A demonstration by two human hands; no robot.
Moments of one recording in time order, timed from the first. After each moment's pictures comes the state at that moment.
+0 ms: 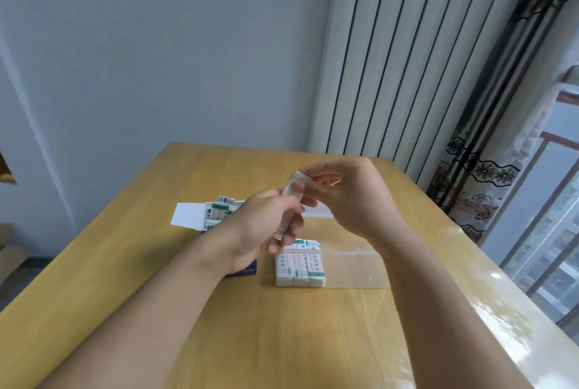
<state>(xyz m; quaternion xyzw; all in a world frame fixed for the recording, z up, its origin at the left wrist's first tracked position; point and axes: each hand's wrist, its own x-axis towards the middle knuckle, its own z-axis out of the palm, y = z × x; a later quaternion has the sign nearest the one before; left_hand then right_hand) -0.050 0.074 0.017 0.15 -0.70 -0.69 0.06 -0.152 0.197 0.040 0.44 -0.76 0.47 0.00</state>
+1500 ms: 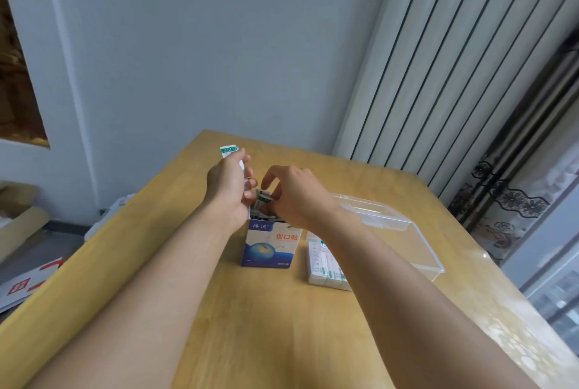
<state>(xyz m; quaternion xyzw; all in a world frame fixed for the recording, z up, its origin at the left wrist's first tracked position) -0.049 -0.024 -0.005 0.32 -0.40 -0.79 0.35 -0.126 0.069 0.008 0.50 -0.85 0.15 0.02</state>
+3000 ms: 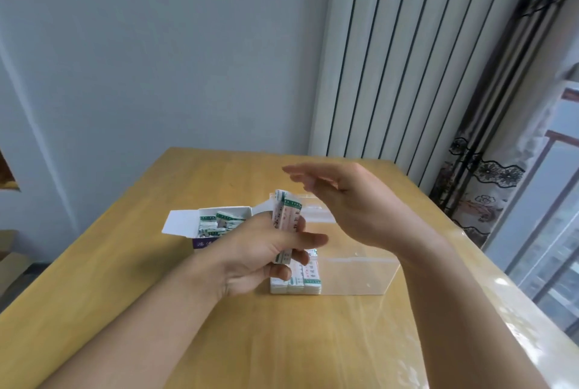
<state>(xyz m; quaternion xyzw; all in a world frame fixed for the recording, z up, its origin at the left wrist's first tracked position) -0.050 0.087 0.006 0.13 -0.67 -0.73 0.00 -0.145 0.219 0.063 0.48 -0.81 0.34 -0.01</state>
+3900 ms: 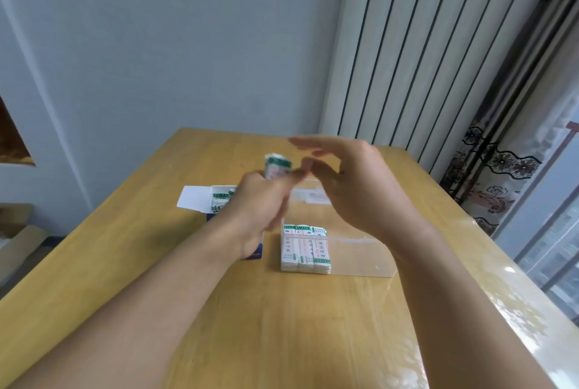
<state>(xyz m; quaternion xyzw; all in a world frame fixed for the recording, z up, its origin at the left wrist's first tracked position) -0.058 0.074 0.007 0.20 -0.66 -0.70 0.20 -0.136 0.200 0.050 0.47 -0.80 0.36 0.08</state>
